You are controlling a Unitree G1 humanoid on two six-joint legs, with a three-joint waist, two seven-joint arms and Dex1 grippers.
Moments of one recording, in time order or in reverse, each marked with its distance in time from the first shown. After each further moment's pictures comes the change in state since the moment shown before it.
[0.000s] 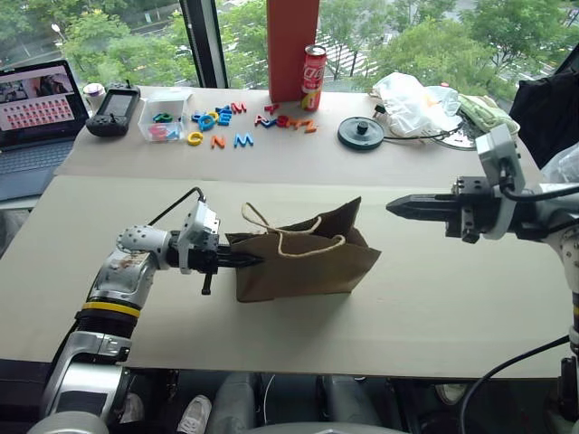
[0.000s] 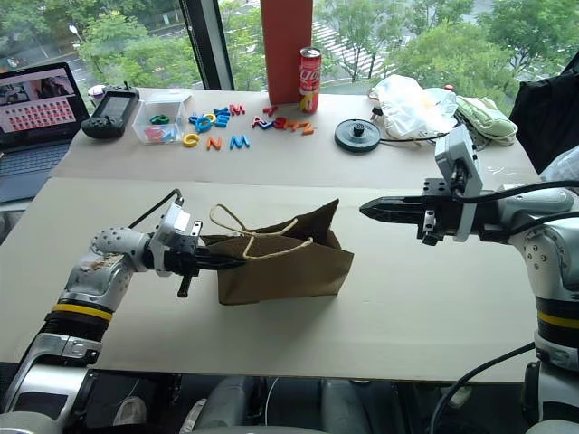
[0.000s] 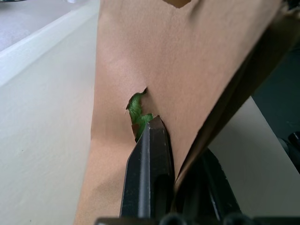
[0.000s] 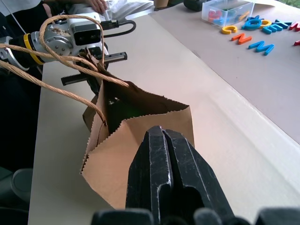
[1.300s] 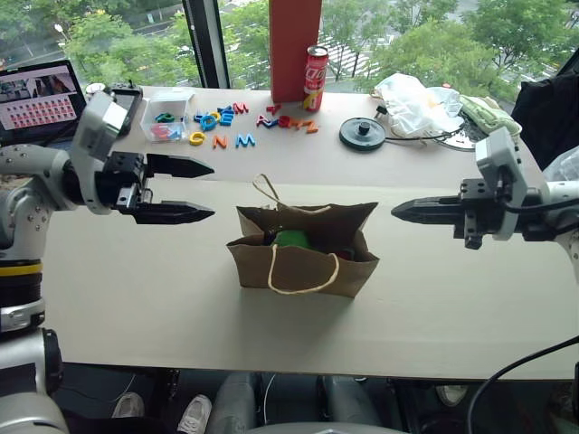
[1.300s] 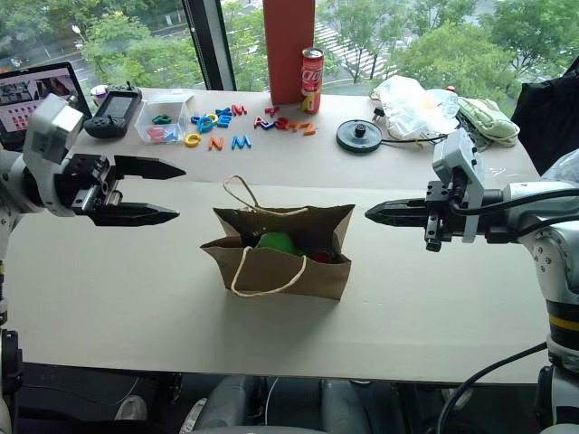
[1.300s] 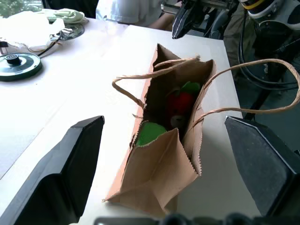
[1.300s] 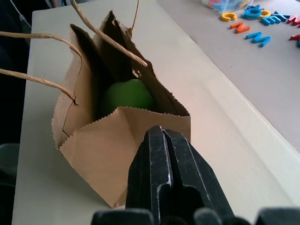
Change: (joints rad) left arm -0.179 0.351 0.243 -0.283 -0.239 0.574 0.033; right arm 0.033 -0.053 0.010 -0.059 -0.034 -0.046 0.024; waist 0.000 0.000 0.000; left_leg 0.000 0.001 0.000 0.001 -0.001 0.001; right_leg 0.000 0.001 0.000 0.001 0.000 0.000
